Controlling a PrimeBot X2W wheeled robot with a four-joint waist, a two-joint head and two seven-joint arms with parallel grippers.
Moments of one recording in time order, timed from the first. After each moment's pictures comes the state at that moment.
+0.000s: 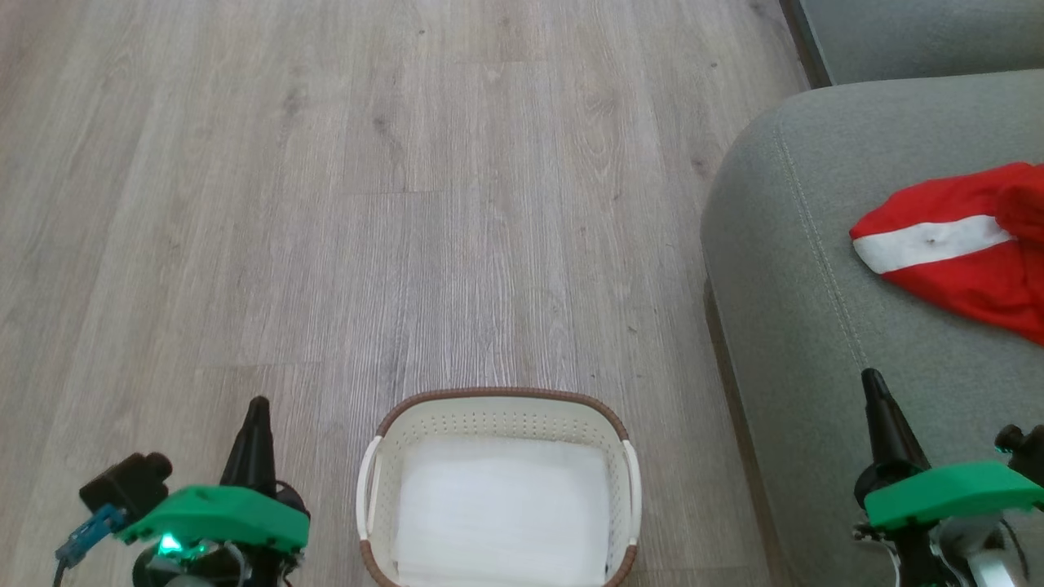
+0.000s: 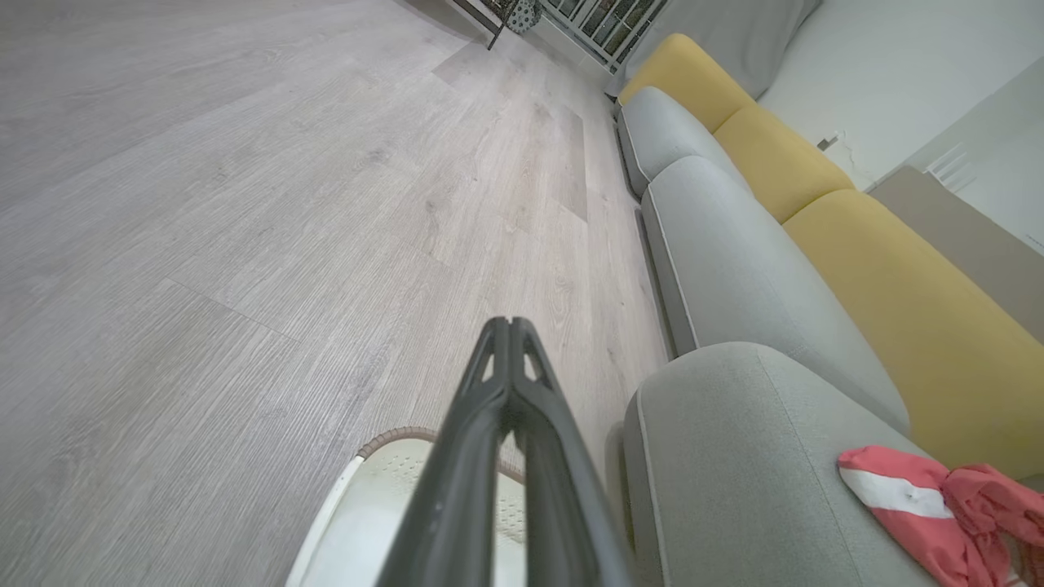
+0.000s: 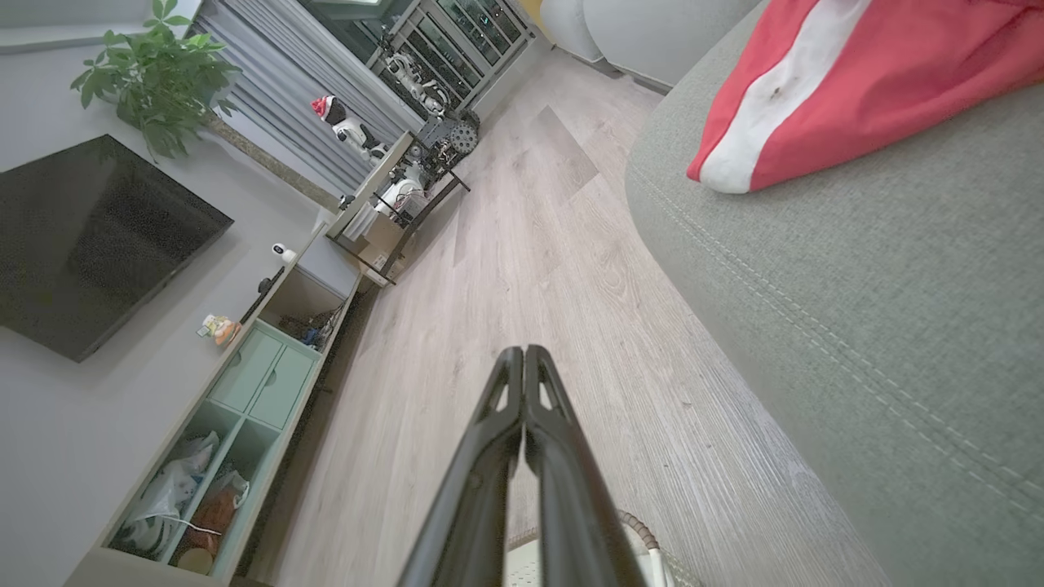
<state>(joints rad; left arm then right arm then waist) 0.00 0.05 -0.05 0.27 -0.69 -0.04 -0.11 0.03 -0.17 0.02 0.21 0.96 0.13 -0.12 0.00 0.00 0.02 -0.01</state>
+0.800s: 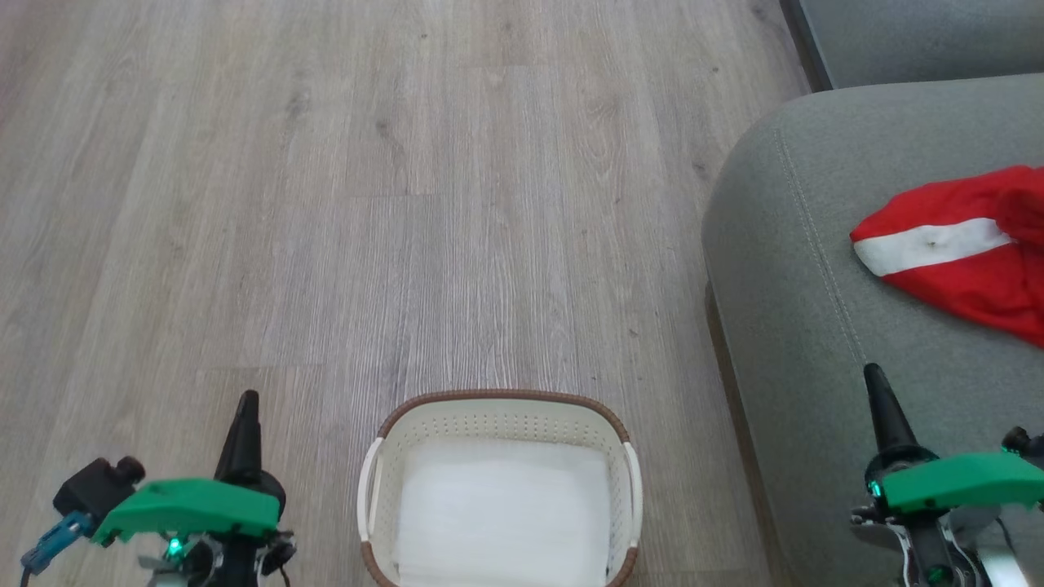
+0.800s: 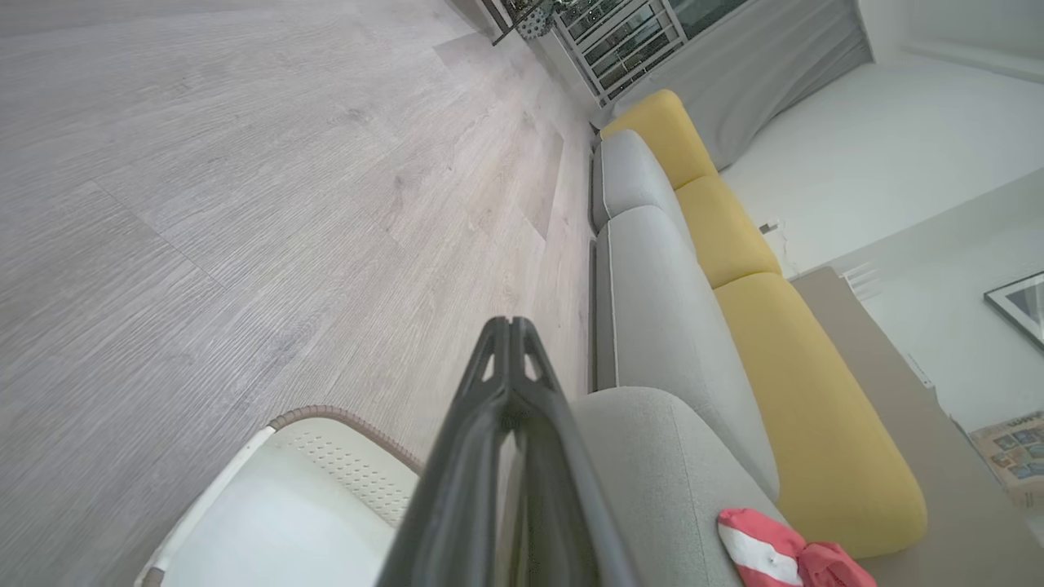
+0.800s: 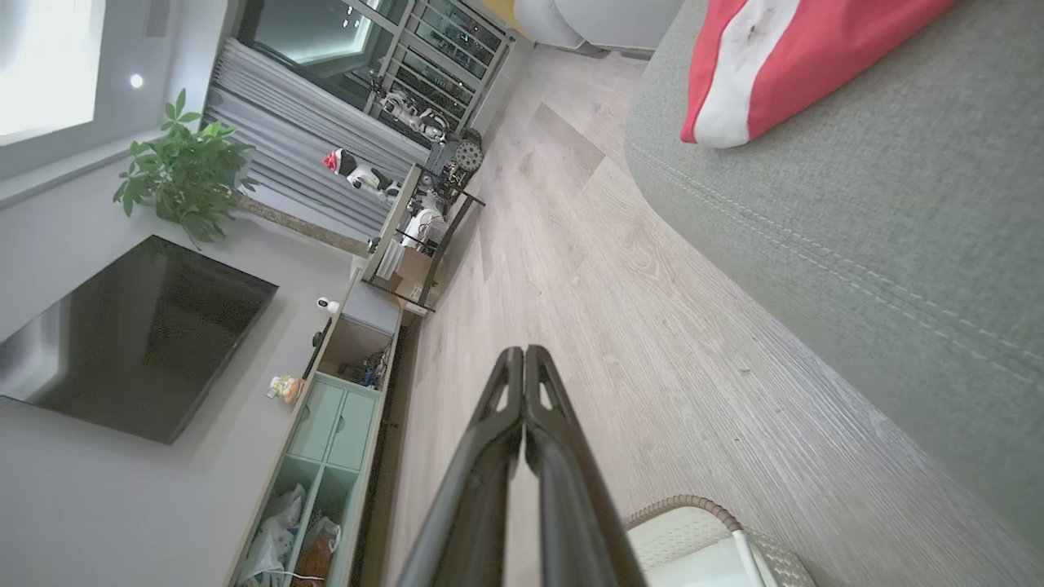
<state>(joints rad) -0.02 0.05 -0.01 0.27 -0.97 -0.06 -0.04 0.00 -0.13 -0.02 0.23 1.16 0.13 -0.05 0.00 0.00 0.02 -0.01</state>
